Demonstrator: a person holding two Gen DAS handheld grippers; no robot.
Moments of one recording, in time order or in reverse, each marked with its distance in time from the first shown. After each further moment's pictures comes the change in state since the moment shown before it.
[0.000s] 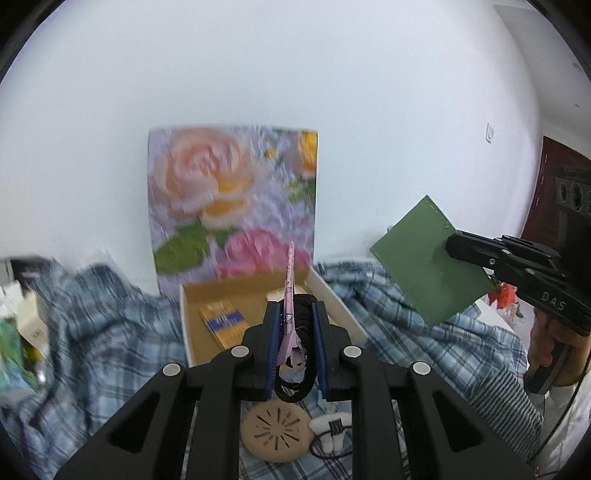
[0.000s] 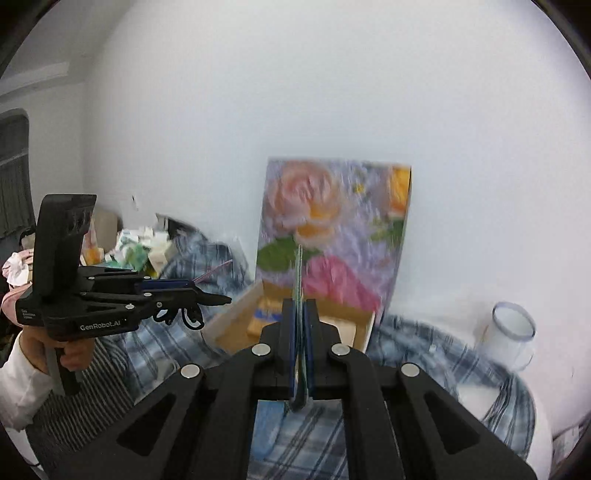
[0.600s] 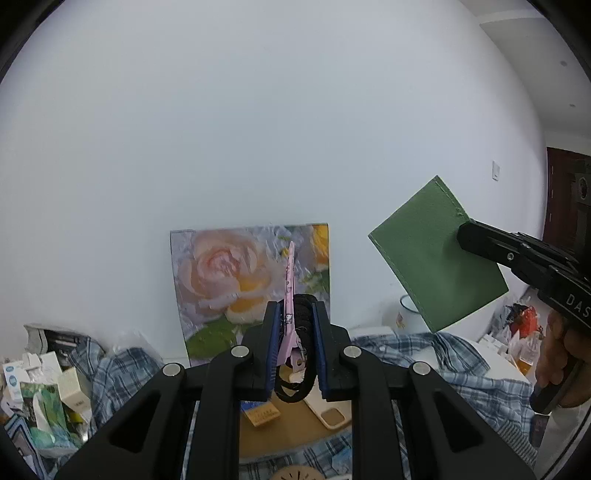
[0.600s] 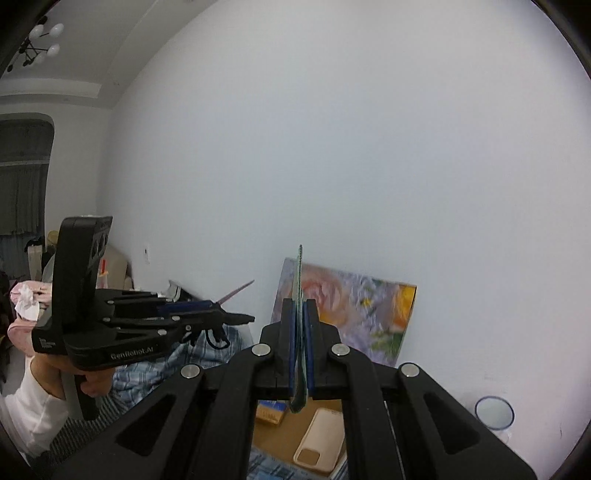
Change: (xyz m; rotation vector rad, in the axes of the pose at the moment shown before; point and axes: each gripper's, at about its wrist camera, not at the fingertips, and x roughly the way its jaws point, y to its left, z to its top) left arm -0.047 -0.014 0.080 0.055 -0.212 0.093; right arm -0.037 0.019 0.080 -0.084 -0.247 0.012
